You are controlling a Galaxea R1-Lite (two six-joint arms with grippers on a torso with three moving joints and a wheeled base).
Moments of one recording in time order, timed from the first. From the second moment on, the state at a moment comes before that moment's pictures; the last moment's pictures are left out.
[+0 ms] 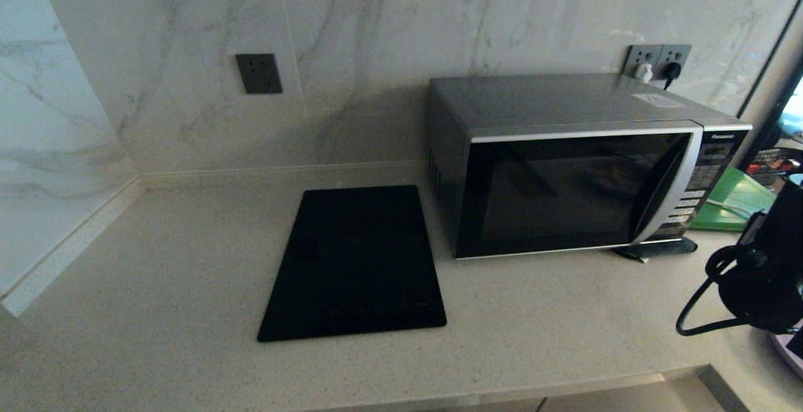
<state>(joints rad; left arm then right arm) 0.00 0.00 0.00 -0.01 0.03 -0.07 0.18 1.63 -0.51 -1.10 -1.32 0.03</state>
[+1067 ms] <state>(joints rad) 0.00 0.00 0.00 -0.01 0.03 -0.07 0.27 1.78 -0.48 -1.15 -1.33 0.07</state>
